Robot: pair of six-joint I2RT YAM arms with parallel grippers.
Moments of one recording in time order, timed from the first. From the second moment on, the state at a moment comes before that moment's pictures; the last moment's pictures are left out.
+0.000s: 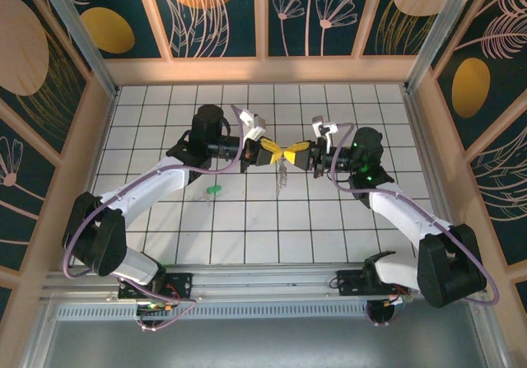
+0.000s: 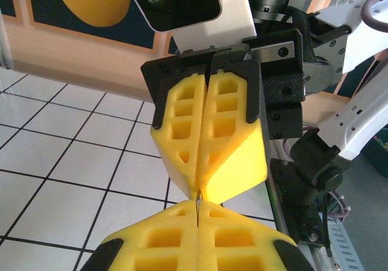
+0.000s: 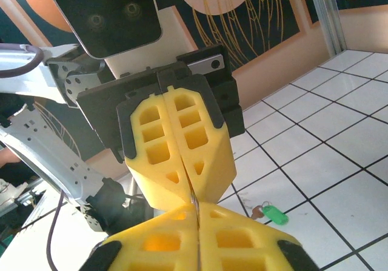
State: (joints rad) left arm -0.58 1.50 1.08 0.13 0.99 0.00; right arm 0.36 1.22 0.67 0.56 -1.08 0.47
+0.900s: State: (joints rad) left arm -0.58 1.47 1.05 0.21 0.94 -0.07; right arm 0.37 1.22 0.67 0.56 -1.06 0.46
